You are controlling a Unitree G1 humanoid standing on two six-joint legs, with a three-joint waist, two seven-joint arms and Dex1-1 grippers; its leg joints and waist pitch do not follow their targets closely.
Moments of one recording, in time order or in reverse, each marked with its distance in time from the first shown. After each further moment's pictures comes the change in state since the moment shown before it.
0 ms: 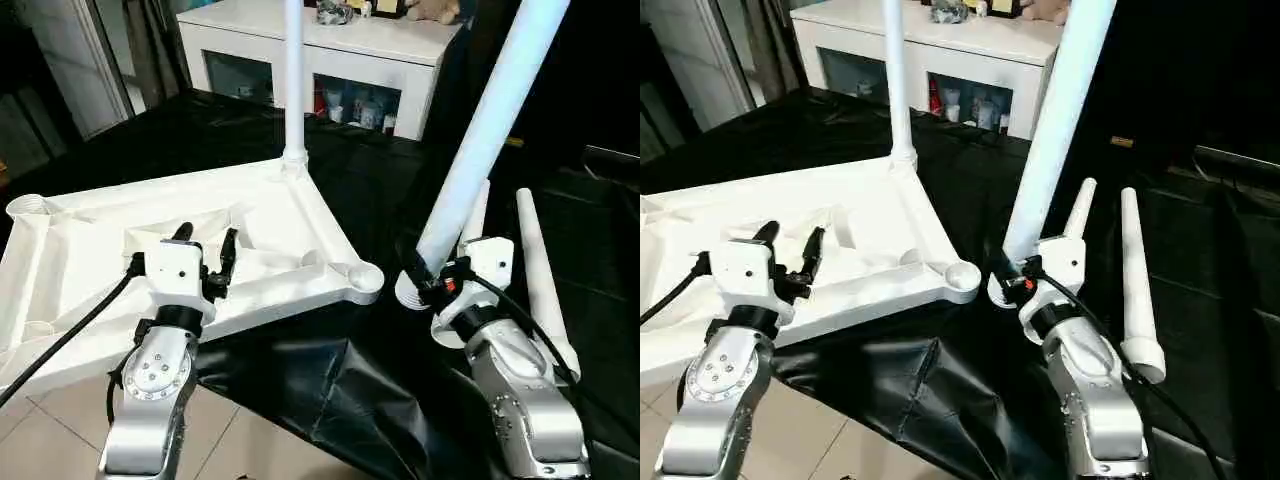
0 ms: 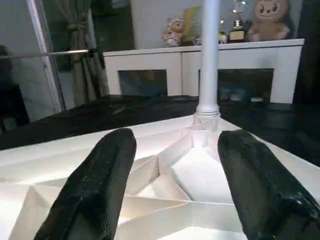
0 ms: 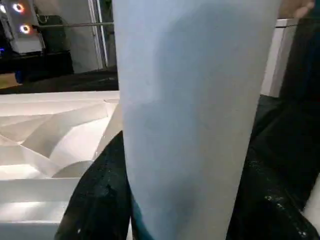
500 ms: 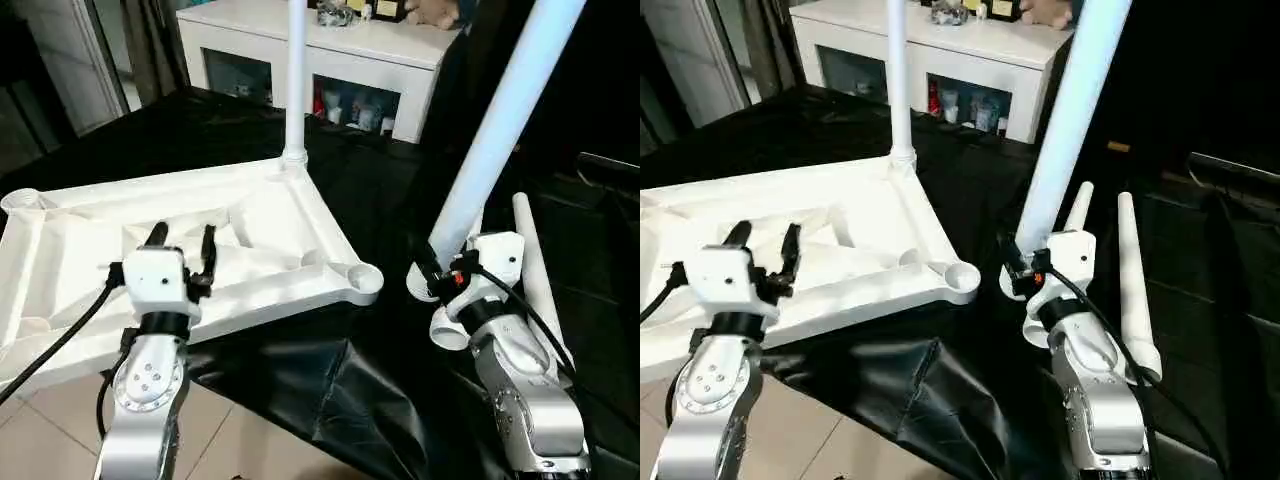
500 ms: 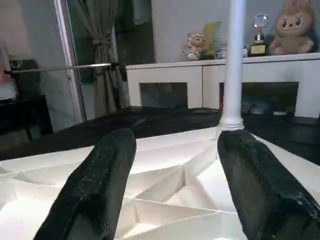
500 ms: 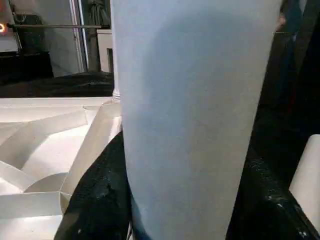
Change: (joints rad) left arm 0.019 0.011 0.038 0.000 0.033 -0.091 0.025; right arm -0.020 0.022 0.002 0.018 -0.030 -0.034 -0.058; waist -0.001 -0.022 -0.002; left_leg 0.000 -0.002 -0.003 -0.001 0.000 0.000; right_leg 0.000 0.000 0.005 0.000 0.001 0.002
